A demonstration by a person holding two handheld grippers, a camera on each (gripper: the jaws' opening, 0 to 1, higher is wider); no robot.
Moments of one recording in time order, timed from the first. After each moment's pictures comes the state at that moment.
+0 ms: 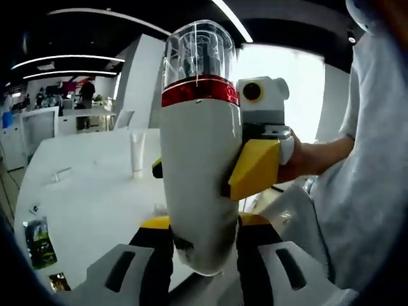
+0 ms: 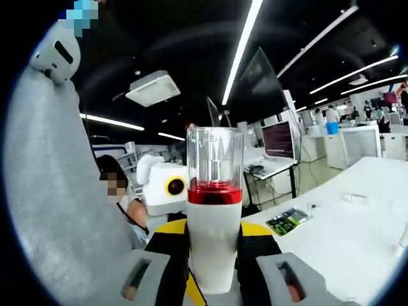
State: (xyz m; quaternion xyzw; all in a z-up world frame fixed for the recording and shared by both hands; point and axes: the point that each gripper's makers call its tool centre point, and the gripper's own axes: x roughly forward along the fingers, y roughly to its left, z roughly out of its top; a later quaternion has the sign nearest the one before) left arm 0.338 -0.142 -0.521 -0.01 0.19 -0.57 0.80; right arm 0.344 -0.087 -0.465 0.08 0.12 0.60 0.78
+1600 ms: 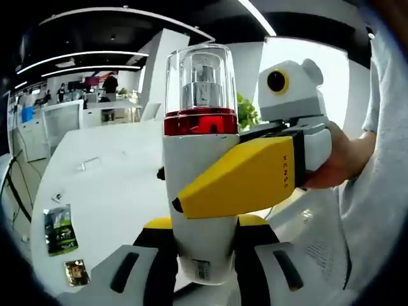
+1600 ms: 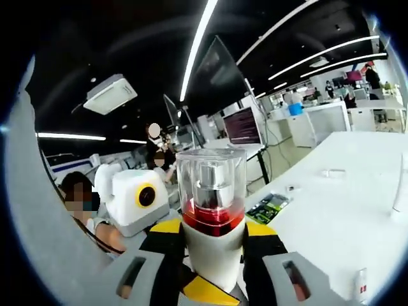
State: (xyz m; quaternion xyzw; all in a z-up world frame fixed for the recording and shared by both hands) left arm 0.370 -0.112 -0.536 0.01 0.22 -0.49 0.85; right arm 0.377 -0.063 -0.480 0.11 0.19 0.48 0.85
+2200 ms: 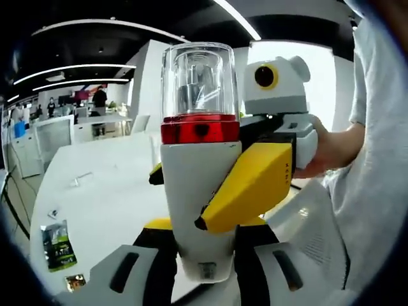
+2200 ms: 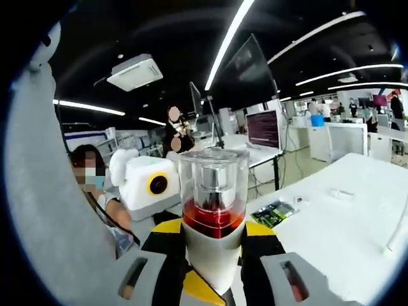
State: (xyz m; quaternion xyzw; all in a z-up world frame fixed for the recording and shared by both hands) left arm 0.358 -0.123 -0.523 0.02 0.17 -0.53 0.83; right arm 0.357 -0.064 -0.469 0.02 0.16 0.57 0.81
